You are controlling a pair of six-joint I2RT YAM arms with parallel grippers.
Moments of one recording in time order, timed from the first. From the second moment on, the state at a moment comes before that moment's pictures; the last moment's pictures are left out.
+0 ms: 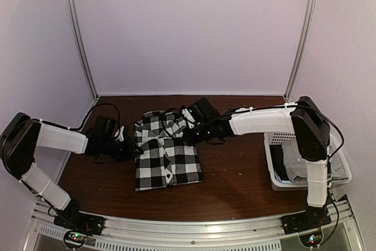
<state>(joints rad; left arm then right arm) -0.40 1.52 0.60 0.09 0.42 -0.74 0.88 2.06 1.52 -0.26 0.08 0.30</state>
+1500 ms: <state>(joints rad) -0.53 1.38 0.76 -0.21 -0.05 -0.70 0.89 2.03 1.62 -0.30 -0.04 0.24</state>
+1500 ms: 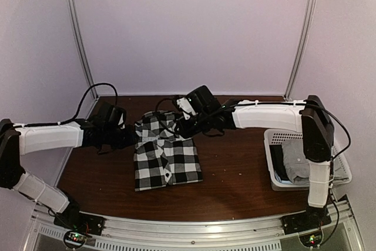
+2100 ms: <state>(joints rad) -0.64 1.76 0.93 -0.06 0.11 -0.67 0.89 2.01 1.40 -0.26 -0.07 0.28</state>
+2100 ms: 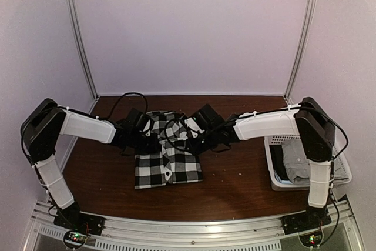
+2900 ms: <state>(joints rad) -0.64 1.74 0.83 0.02 0.11 -0.74 0.92 2.19 1.55 -0.29 -0.02 0.27</state>
